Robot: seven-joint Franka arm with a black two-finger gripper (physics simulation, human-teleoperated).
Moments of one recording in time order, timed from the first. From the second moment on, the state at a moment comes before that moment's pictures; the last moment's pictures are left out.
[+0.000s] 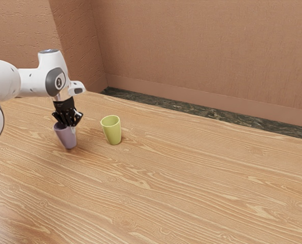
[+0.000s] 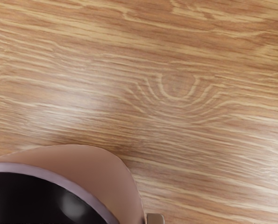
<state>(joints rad) 0.19 0.53 0.16 -1.57 -0.08 2.07 0.18</state>
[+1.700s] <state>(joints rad) 0.06 0.60 0.04 -1.11 0.01 1.71 -0.22</state>
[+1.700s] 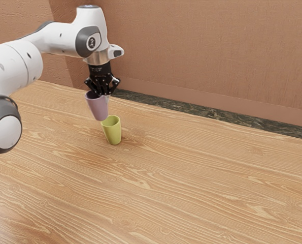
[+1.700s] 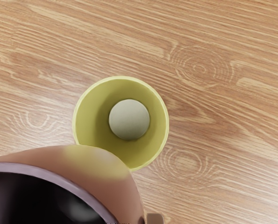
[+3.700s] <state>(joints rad) 0.10 0.73 0.00 -1.04 -0.01 1.80 -0.27</state>
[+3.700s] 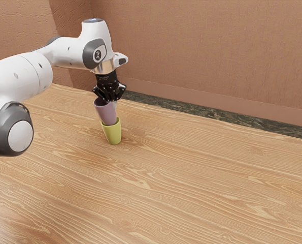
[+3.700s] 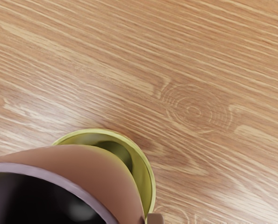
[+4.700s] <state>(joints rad) 0.09 0.73 0.00 -1.04 -0.02 1.79 -0.29</state>
